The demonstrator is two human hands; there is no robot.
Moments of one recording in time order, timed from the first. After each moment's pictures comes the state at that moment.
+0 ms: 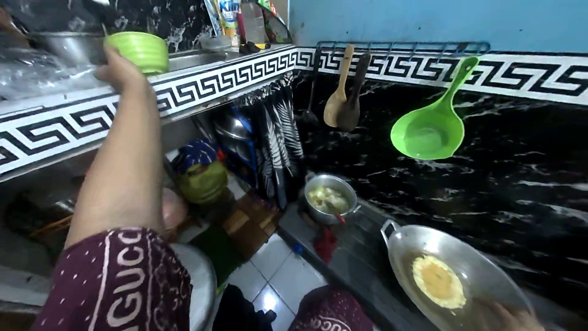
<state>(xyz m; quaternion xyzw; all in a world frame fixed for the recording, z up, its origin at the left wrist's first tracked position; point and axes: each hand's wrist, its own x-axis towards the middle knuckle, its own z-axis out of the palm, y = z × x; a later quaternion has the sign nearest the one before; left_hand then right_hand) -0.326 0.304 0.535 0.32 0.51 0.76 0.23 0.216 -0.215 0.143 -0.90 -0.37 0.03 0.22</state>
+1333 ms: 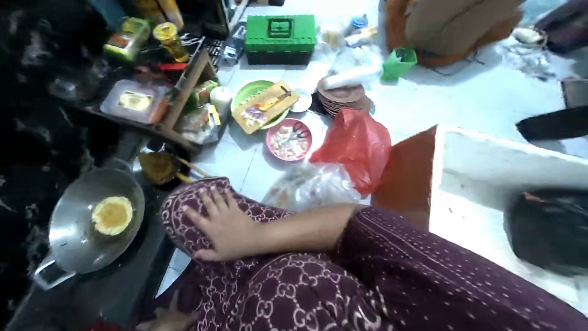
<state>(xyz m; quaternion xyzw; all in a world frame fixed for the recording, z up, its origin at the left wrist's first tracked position) -0.014 -0.189 0.106 -0.89 -0.07 0.43 0.11 0.032 -0.475 0.157 -0.92 -0.15 0.10 0.34</state>
